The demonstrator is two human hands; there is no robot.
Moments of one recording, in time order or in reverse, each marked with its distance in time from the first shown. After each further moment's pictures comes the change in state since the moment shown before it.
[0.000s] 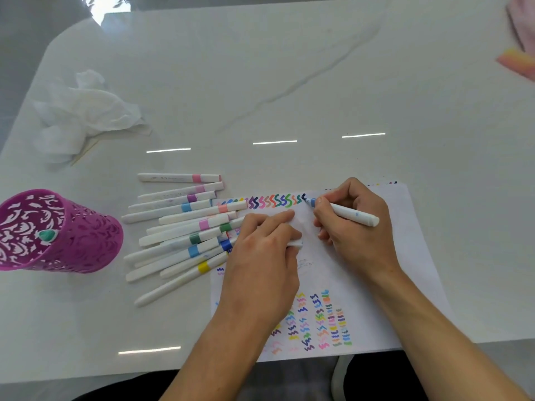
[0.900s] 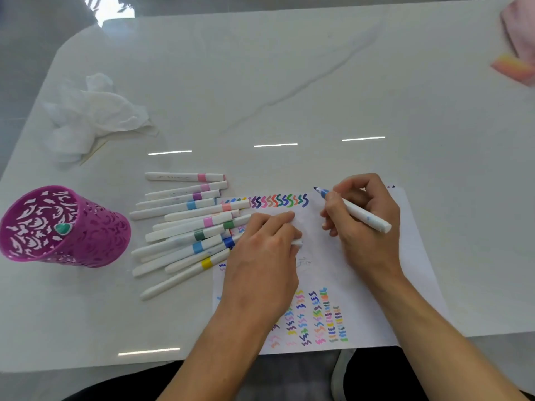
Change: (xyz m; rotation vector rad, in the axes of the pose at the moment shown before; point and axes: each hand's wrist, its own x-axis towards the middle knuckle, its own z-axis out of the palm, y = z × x) left_hand -0.003 0.002 -0.006 0.092 -0.007 0.047; right_hand -0.012 -0.009 -0.002 0.106 0.094 -0.105
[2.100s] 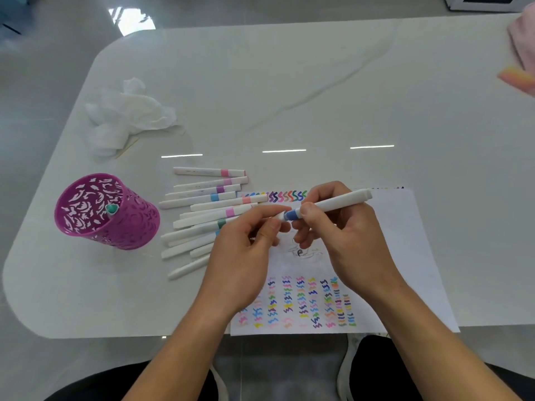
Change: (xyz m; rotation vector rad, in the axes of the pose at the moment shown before) left_hand -0.022 -0.033 -0.033 -0.697 0.036 -0.233; right_hand -0.034 -0.042 0.022 0.036 -0.362 0.081
